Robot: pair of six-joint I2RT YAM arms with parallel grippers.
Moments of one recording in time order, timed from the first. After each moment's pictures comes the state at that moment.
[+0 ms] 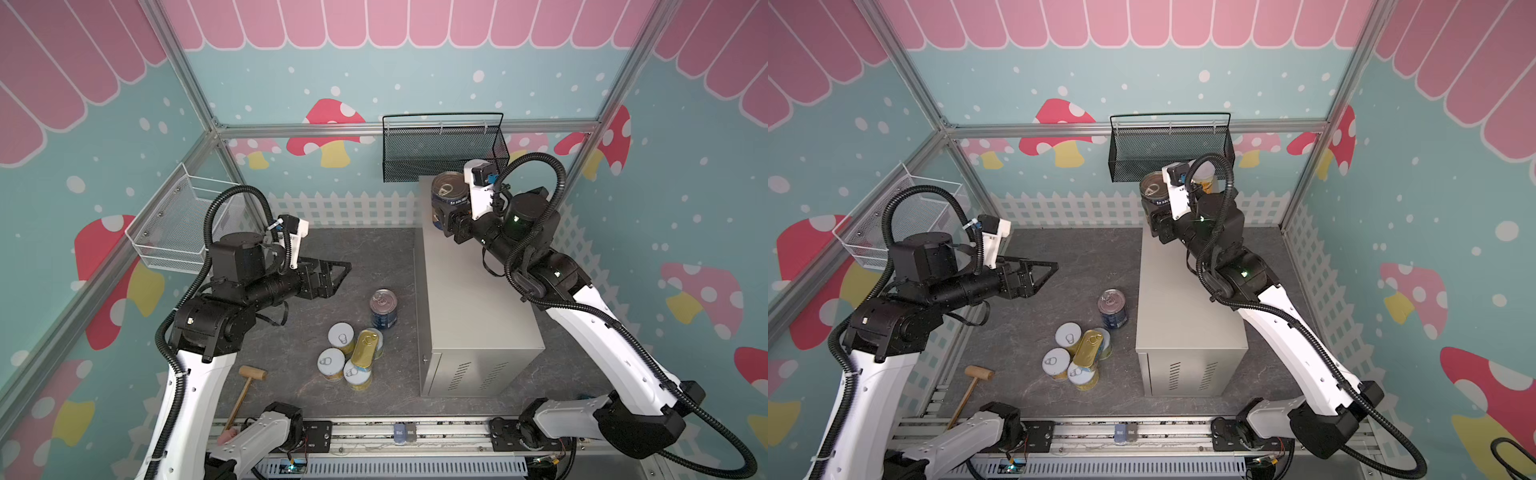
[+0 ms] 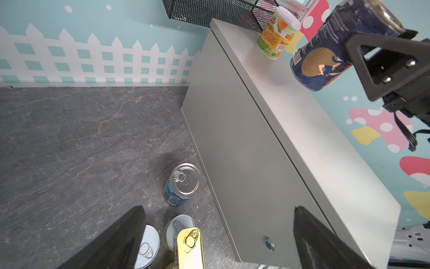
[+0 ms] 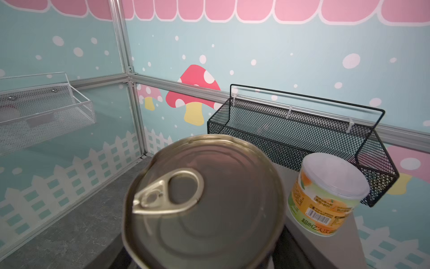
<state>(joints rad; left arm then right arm) -0.21 1.03 1.55 -0.99 0.45 -0.26 0.61 1.33 1.65 -0.34 0.11 -0.05</state>
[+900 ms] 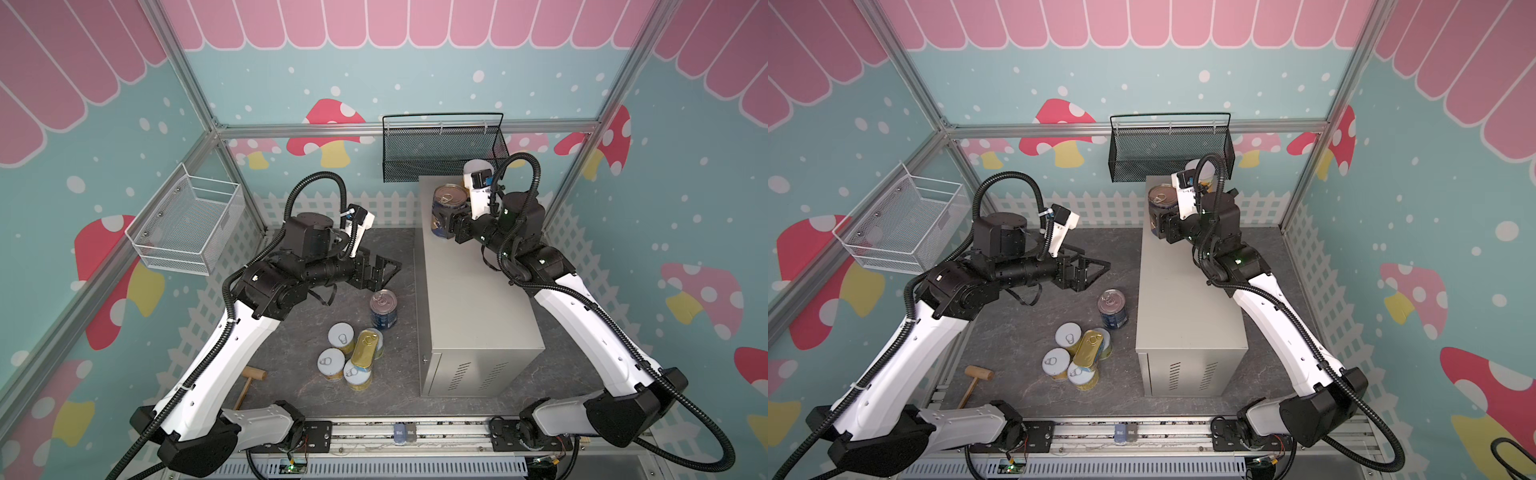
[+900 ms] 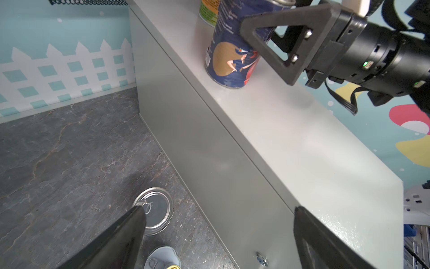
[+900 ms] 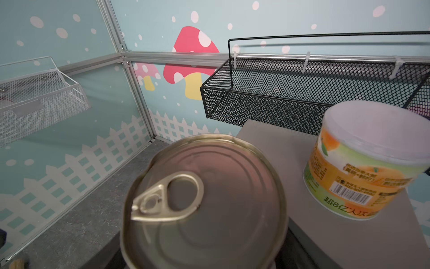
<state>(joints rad) -0.57 1.27 1.65 -0.87 0.31 -0.21 0.47 1.38 1.53 -0.27 -0.10 0.06</state>
